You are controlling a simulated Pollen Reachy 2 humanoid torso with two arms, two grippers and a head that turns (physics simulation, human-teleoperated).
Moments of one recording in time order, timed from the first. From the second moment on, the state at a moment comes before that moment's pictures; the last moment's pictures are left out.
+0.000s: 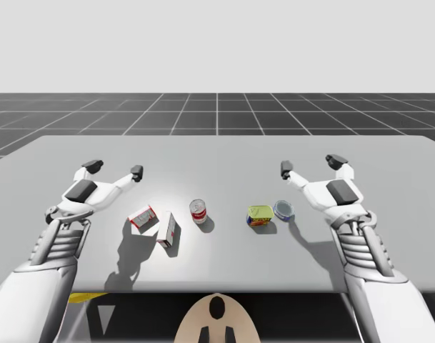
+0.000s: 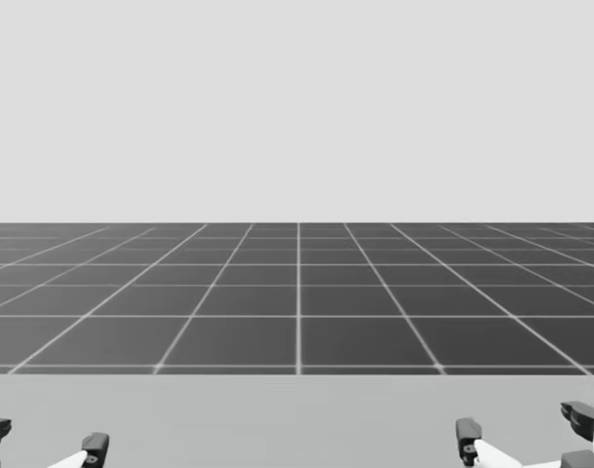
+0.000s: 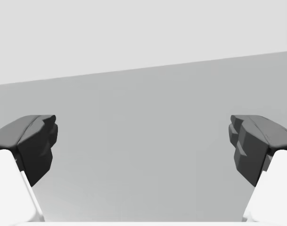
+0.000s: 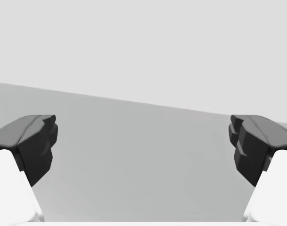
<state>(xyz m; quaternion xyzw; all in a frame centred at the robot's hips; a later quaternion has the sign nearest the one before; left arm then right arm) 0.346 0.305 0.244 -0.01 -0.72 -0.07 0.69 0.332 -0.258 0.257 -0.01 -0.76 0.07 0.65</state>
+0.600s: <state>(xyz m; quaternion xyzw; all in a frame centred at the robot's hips) 0.343 0.305 0.246 -0.01 -0.73 -0.07 0.68 0.334 -0.256 0.255 -0.04 -0.76 0.08 0.65</state>
